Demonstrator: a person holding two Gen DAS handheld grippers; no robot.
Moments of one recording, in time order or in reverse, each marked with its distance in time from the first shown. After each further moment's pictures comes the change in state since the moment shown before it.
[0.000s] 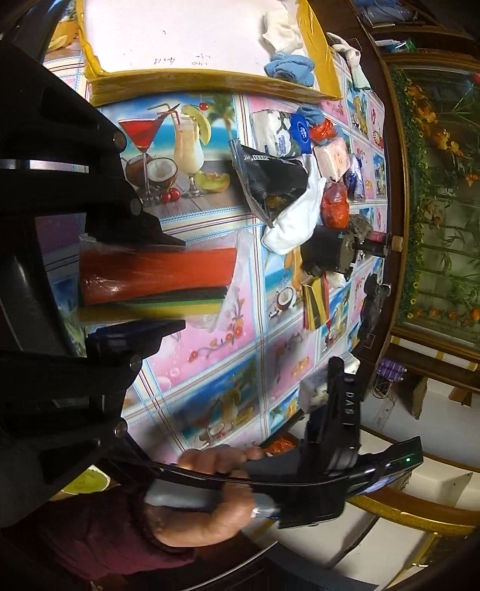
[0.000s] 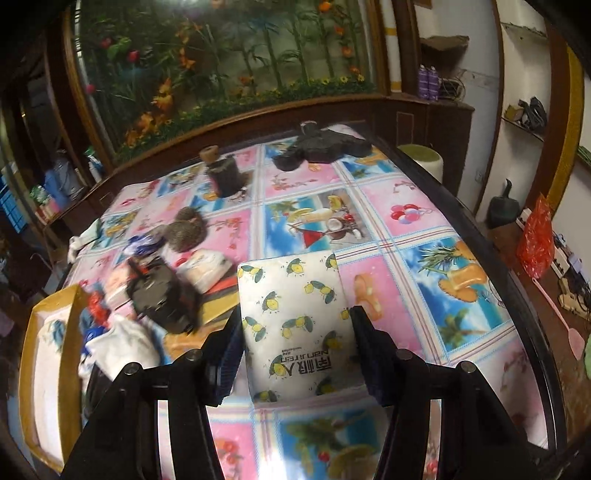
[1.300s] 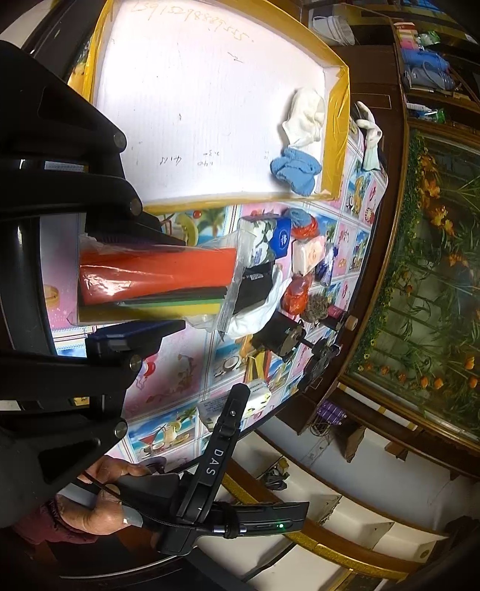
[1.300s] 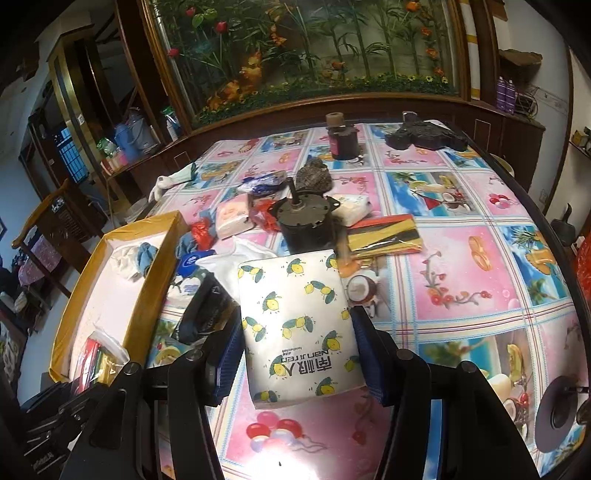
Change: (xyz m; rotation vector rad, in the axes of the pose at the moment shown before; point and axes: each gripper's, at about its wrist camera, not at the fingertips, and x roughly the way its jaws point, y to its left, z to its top) left arm -0.051 0.092 -0.002 -0.245 -0.129 0.036; right arm -0.044 0.074 -0.054 -0.150 0.050 0.210
